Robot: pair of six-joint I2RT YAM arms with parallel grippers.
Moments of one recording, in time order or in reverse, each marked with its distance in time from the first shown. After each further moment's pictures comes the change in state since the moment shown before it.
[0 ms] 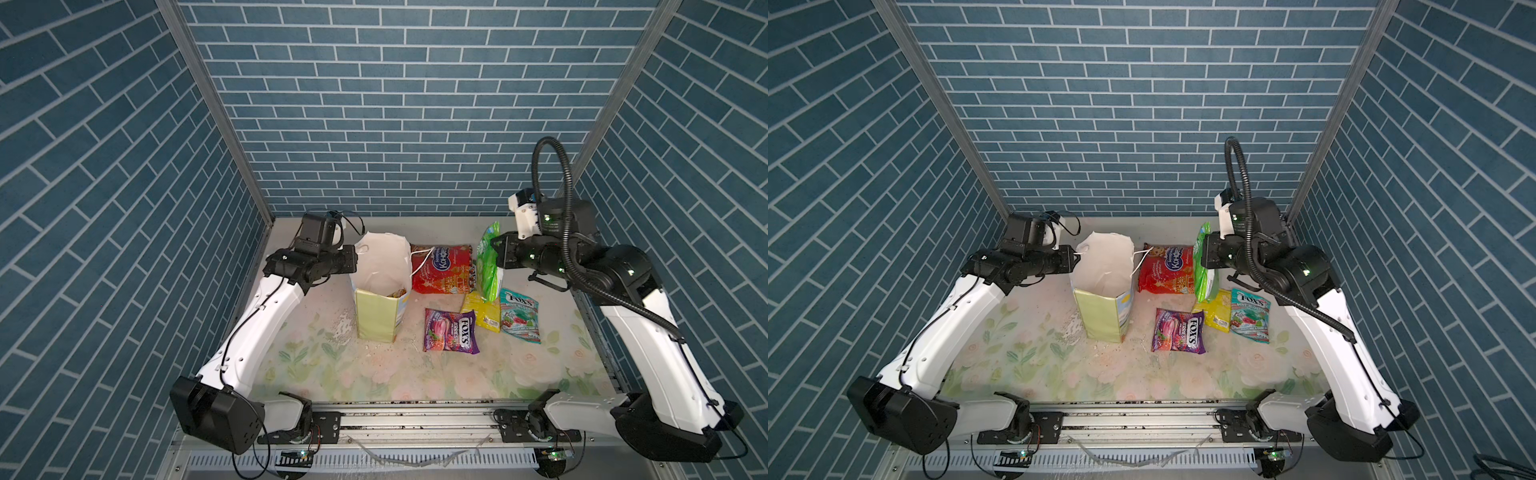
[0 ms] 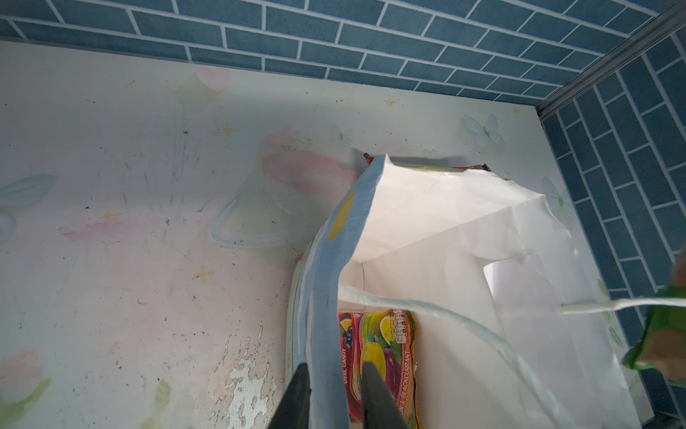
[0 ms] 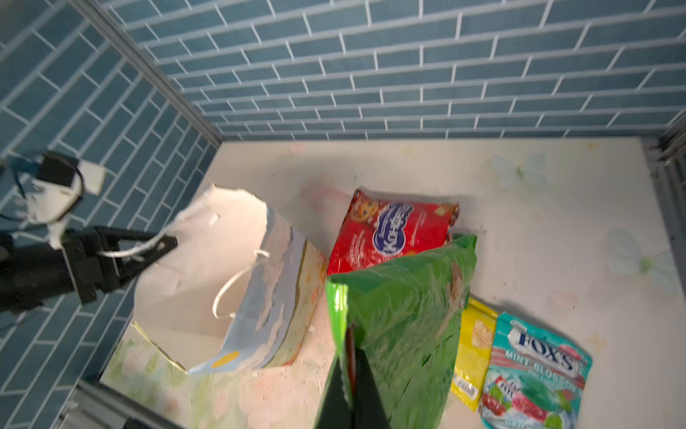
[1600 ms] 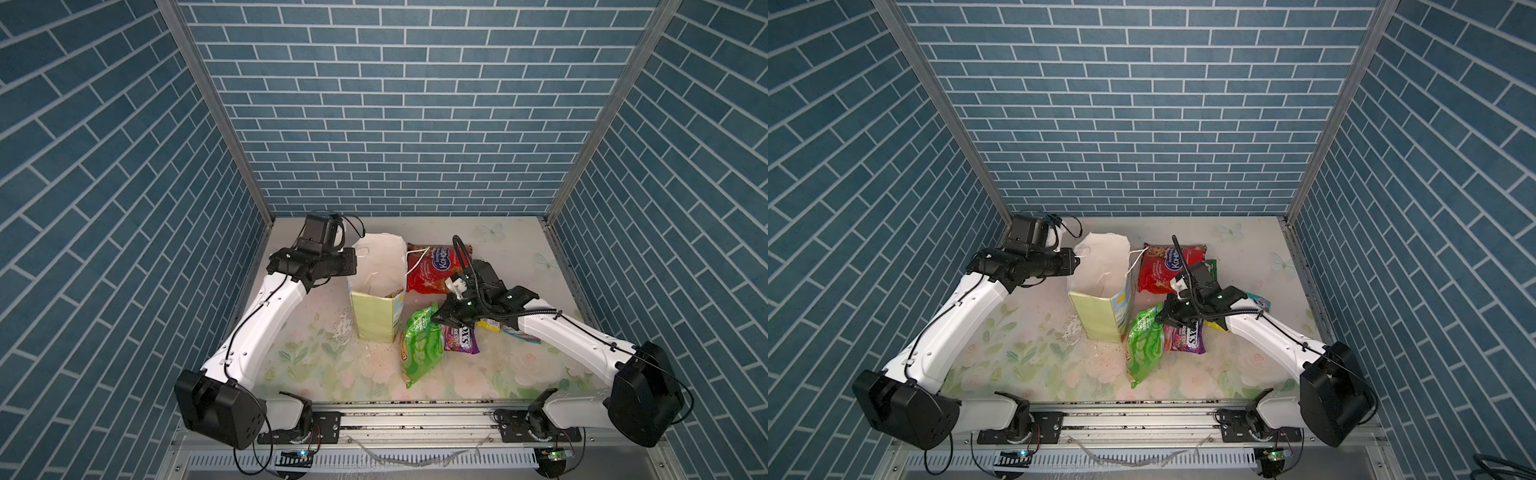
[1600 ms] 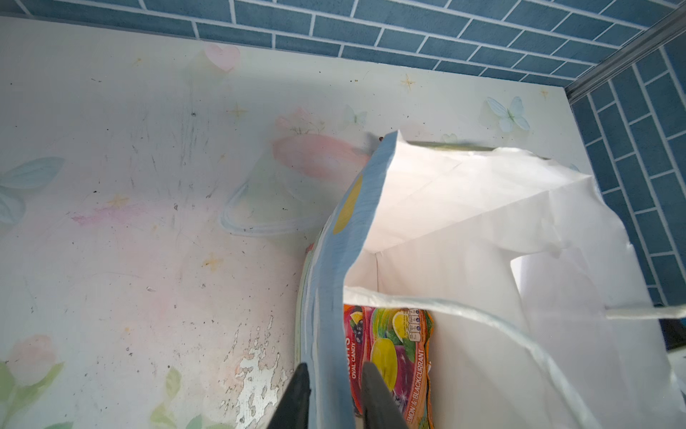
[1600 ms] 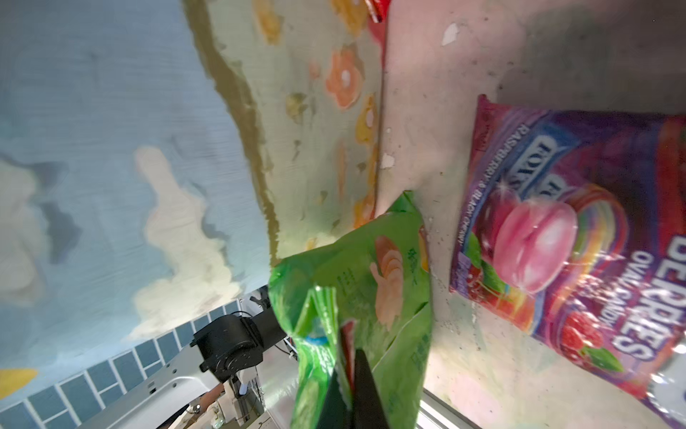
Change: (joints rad) left arm 0.004 0.018 -0.012 -0.023 -0.019 0.012; right arm 0.046 0.062 -0.861 0.641 -0.556 0.504
